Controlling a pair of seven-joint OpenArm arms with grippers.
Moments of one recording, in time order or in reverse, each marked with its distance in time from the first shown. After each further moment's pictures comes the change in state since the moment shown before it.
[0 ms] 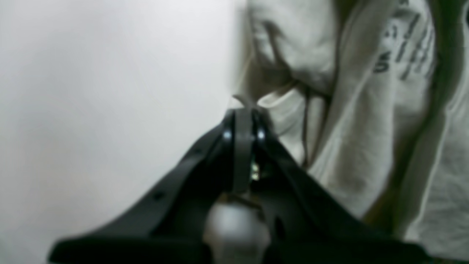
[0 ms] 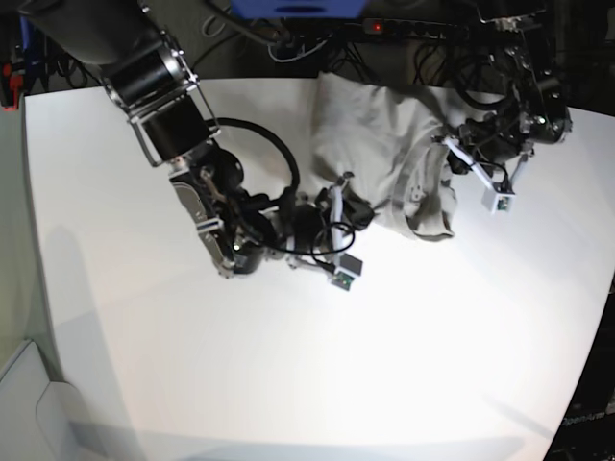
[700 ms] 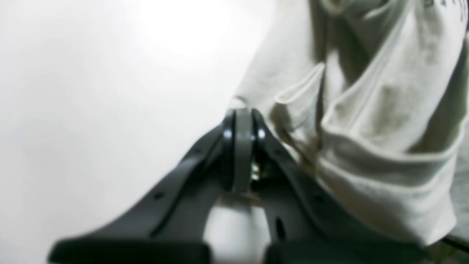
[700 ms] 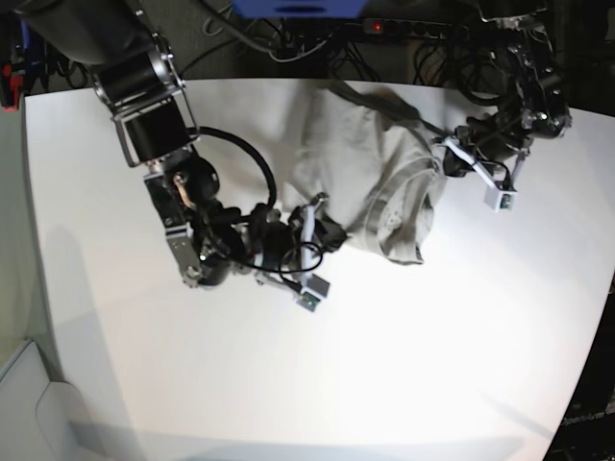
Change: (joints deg) left arm 0.4 -0.3 -0.2 -3.6 -3.1 -0.9 -5.1; right arm -0.5 2.0 6.9 3.9 -0.2 0.0 -2.8
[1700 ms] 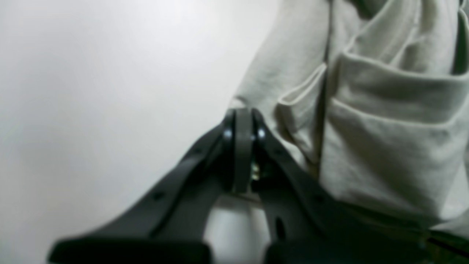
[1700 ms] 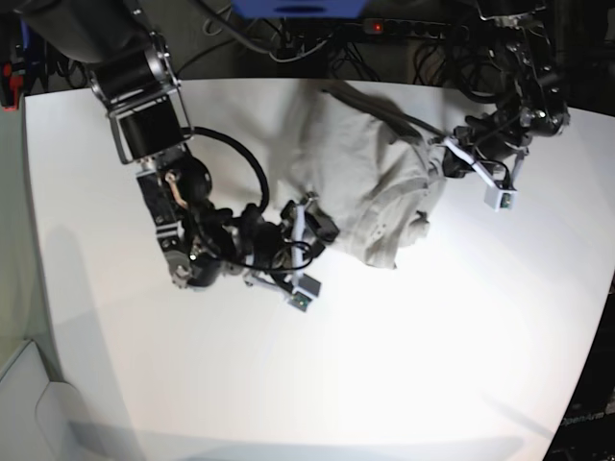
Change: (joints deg) left arm 0.1 0.1 0.0 -0.4 -0.1 0.0 -1.1; right arm -1.4 0.8 1.6 5.0 -0.9 0.0 -3.8
